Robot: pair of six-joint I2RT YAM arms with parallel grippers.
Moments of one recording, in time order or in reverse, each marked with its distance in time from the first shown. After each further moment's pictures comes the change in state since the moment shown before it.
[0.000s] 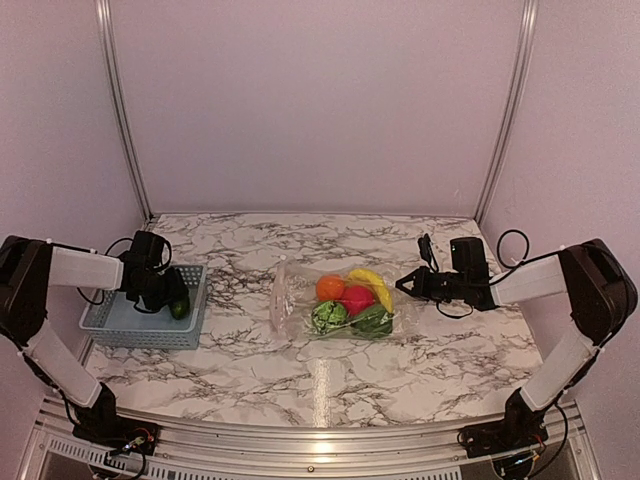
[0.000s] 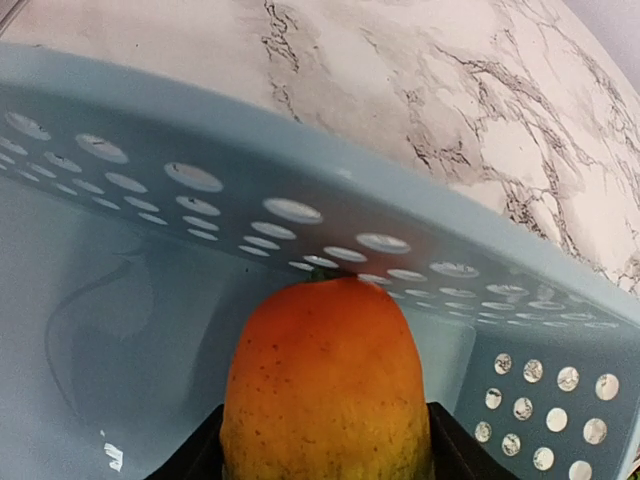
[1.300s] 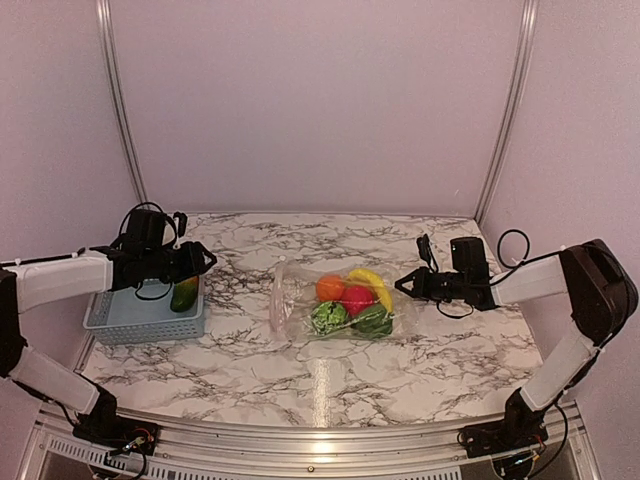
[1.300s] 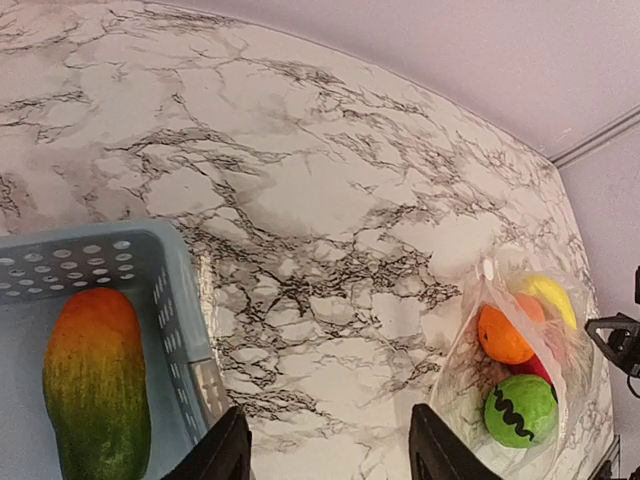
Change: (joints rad) left arm -0.117 -0.201 0.054 0.071 0.220 0.106; right arm 0.000 -0.005 0.000 -0.004 -0.024 -0.027
